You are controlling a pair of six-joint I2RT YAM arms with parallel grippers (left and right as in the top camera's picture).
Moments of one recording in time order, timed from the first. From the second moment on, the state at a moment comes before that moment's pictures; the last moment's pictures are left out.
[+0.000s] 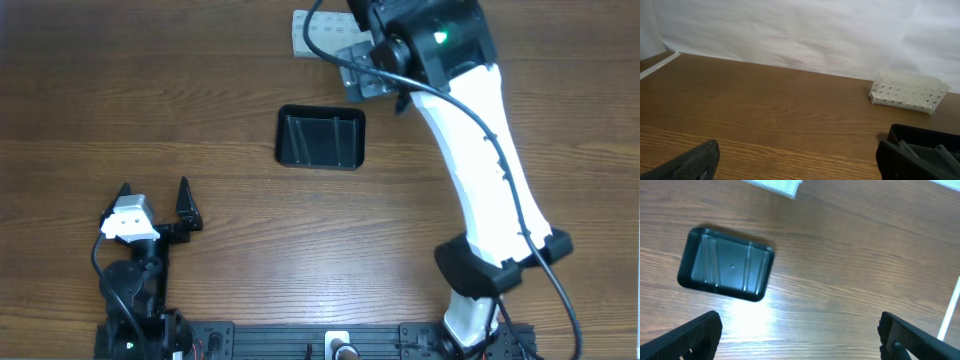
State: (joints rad) left arm 0.09 0.01 0.01 -0.07 0.02 -0.13; right arm 0.50 1.95 2.51 -1.69 0.34 0.19
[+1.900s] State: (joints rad) left arm 0.09 0.01 0.01 -0.07 0.02 -0.12; right arm 0.14 0.66 0.07 0.60 0.35 -0.20
